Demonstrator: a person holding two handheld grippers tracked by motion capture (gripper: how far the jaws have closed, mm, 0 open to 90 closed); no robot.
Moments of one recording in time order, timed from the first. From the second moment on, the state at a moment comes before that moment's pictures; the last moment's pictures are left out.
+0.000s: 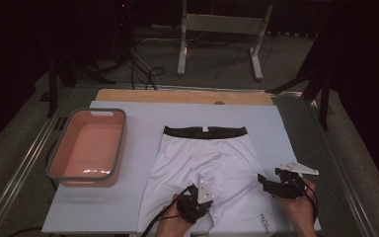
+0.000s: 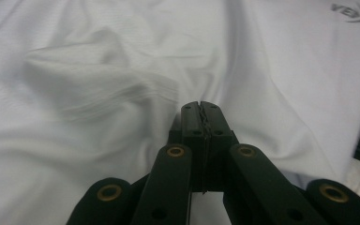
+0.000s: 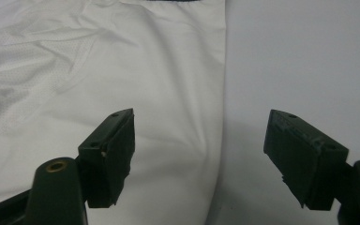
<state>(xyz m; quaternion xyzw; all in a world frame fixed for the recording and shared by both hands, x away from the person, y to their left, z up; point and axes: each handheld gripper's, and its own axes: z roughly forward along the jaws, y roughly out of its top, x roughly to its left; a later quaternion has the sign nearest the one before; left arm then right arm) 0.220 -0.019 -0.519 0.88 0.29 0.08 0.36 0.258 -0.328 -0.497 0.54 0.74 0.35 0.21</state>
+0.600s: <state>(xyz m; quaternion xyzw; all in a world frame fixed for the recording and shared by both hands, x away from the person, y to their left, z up) 0.222 -0.008 -0.510 0.86 0.30 0.07 0.40 0.273 -0.330 -0.504 0.55 0.73 0.33 0.22</state>
